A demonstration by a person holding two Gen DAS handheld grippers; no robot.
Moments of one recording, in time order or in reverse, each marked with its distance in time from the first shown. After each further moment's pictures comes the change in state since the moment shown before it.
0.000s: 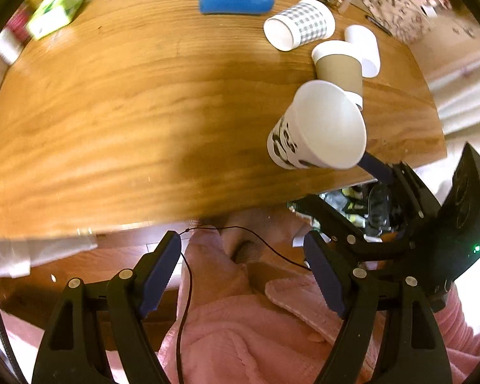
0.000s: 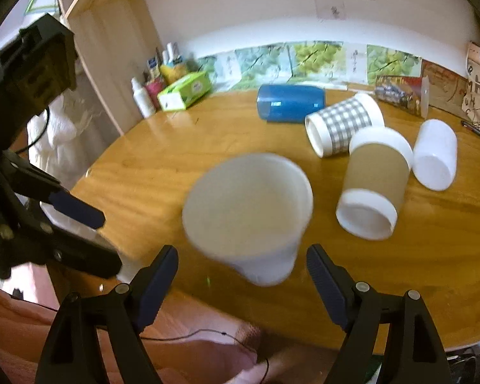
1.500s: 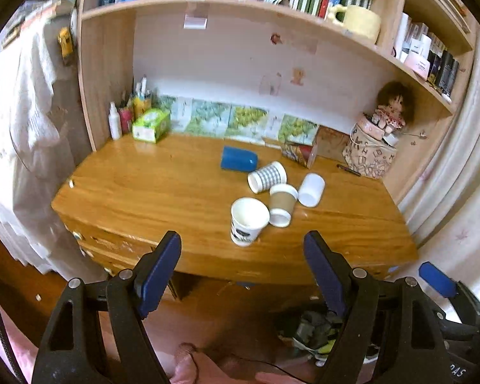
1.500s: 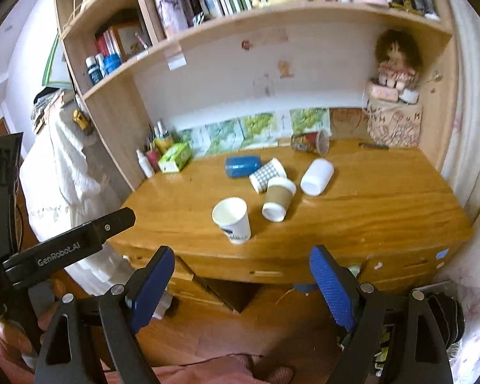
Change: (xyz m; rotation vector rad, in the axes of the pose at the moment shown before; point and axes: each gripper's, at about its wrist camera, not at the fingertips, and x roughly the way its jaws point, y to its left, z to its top) left arm -0.155 -0.089 -0.161 -0.147 -0.806 0.131; right arm -0.283 0.026 -0.047 0.173 -0.218 -0.139
